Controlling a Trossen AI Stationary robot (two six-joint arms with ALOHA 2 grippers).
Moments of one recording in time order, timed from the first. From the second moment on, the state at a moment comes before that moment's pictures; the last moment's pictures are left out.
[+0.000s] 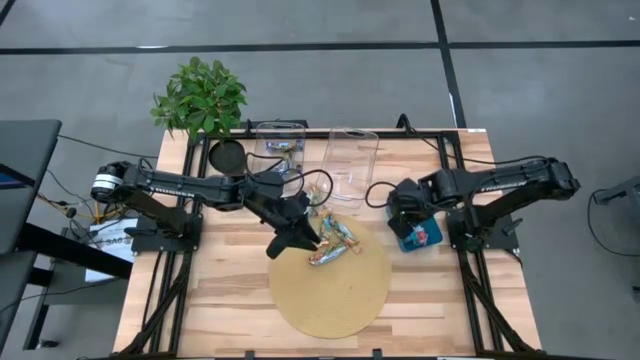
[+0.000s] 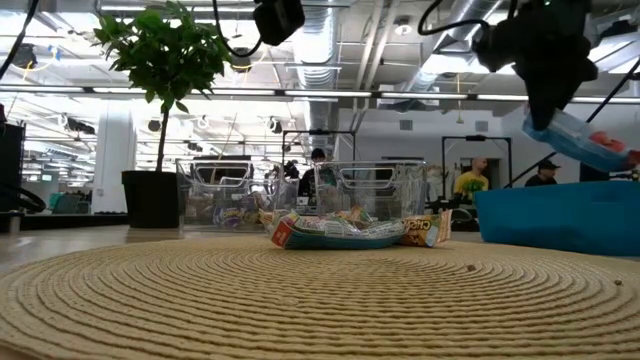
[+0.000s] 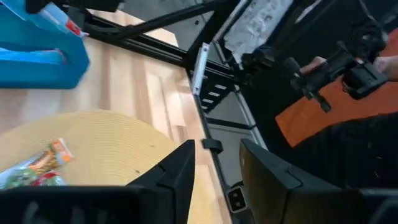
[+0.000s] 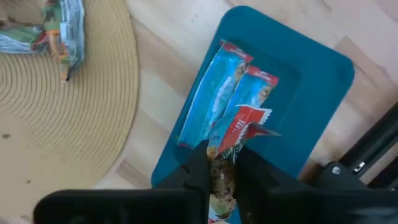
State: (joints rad) left arm -0.04 1.41 1.09 -0.04 0.49 -0.43; right arm 0.09 1.26 1.07 -1.28 0.11 0.91
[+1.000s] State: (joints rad) left arm -0.17 1.60 1.09 -0.29 0.14 -0.58; right arm 0.18 1.26 1.07 -1.01 0.18 0.65
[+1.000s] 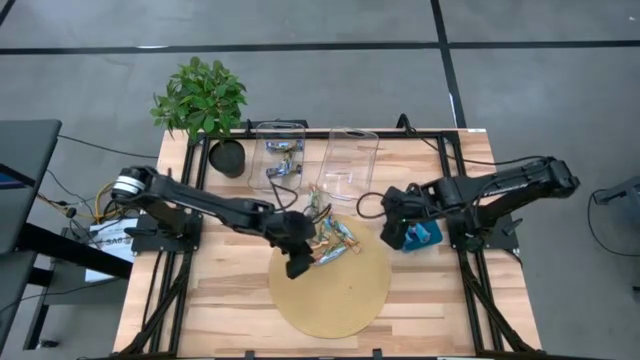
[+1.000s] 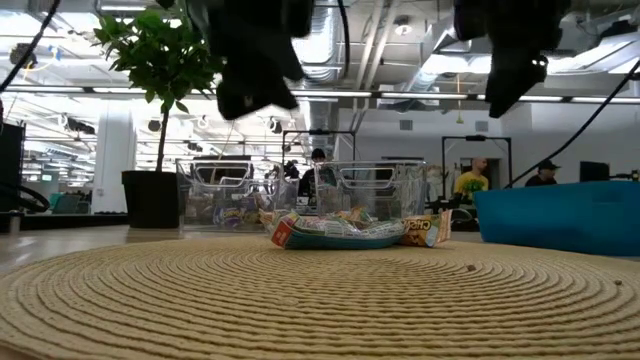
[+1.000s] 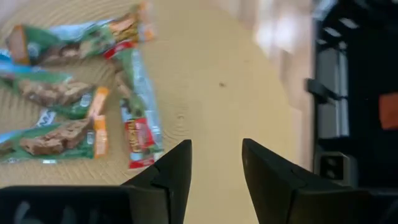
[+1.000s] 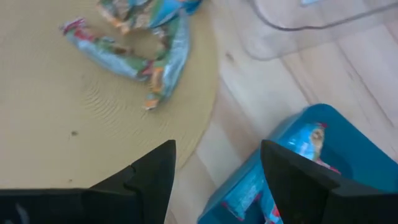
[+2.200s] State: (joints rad) left arm -0.18 2.03 1.34 -0.42 -0.01 -0.54; right arm 0.26 1.26 1.07 -0.96 0.11 0.73
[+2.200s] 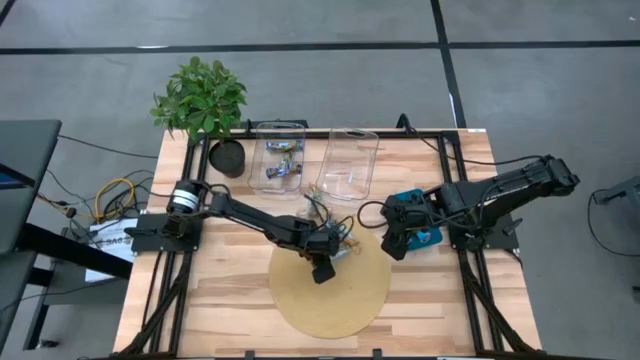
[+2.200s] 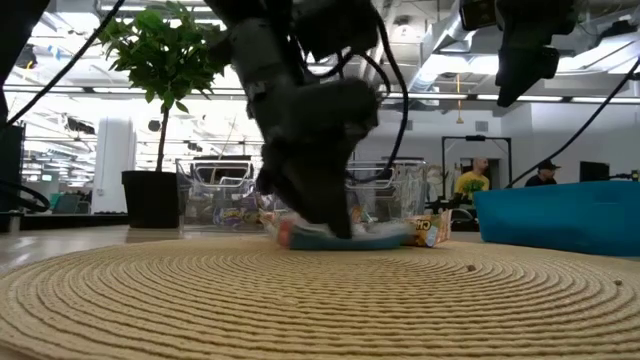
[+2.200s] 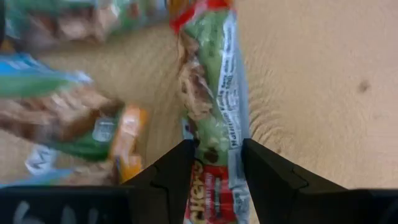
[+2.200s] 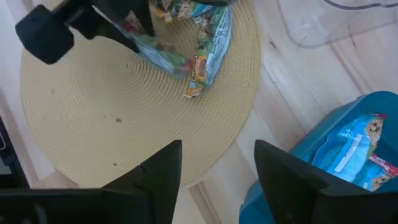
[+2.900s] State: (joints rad) left arm -0.18 2.04 1.47 -0.56 -0.06 -0.54; right arm 0.26 1.26 1.07 -0.88 0.11 0.75
